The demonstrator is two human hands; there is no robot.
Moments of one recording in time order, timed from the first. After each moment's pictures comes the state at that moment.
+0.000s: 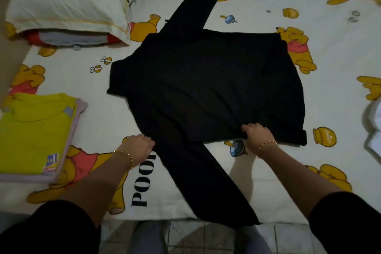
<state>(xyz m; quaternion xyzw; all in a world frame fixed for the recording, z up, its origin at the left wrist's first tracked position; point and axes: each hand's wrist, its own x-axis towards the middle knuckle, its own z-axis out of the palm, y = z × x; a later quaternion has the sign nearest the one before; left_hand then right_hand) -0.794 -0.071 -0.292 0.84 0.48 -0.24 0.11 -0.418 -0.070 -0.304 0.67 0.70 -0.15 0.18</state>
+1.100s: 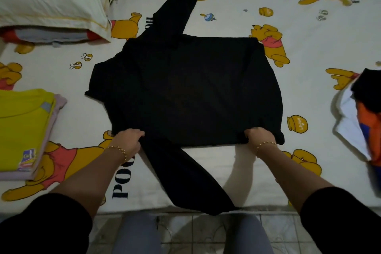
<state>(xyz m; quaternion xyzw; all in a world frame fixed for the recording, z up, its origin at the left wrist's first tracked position) -0.766 -0.084 -0.303 0.76 0.60 -0.17 0.21 -0.363 -0.118 -0.294 0.72 0.63 -0.15 0.25</state>
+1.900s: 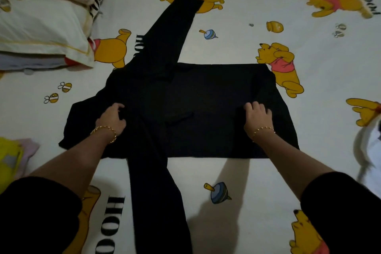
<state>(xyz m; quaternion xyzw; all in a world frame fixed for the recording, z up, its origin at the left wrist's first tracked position) -0.767 0.124 -0.310 0.60 0.75 0.05 0.27 -0.344 0.081 -0.317 0.76 0.64 -0.06 0.11</state>
